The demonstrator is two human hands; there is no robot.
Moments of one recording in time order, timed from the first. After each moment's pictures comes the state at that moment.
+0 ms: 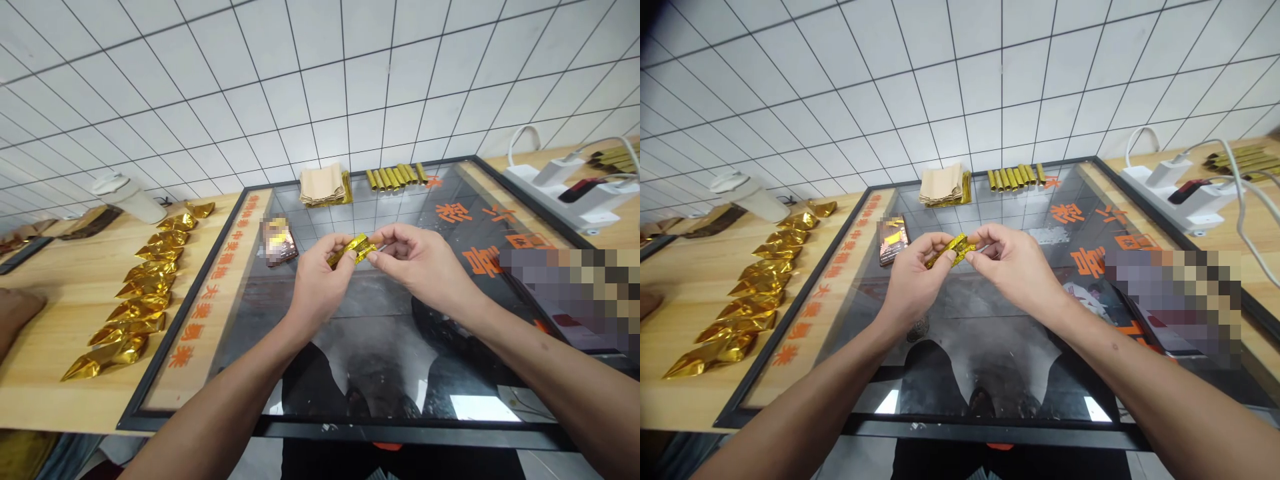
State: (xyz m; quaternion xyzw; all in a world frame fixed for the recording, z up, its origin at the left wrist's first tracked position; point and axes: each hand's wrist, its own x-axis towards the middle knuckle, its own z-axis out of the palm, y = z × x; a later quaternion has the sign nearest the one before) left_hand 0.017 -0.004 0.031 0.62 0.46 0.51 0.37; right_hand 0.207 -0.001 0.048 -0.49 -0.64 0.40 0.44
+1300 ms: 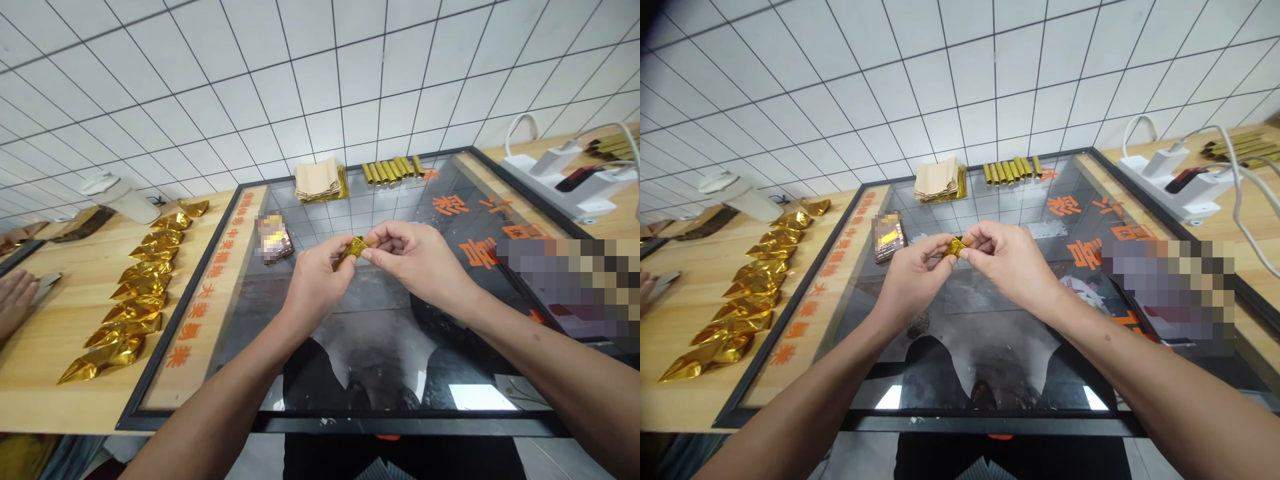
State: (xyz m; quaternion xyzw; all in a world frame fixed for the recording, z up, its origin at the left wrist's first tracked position) left_hand 0.010 -0.003 0.028 0.72 0.47 0.42 0.30; right_hand 0.210 -0.001 0.047 -0.47 -0.68 0.36 0.43
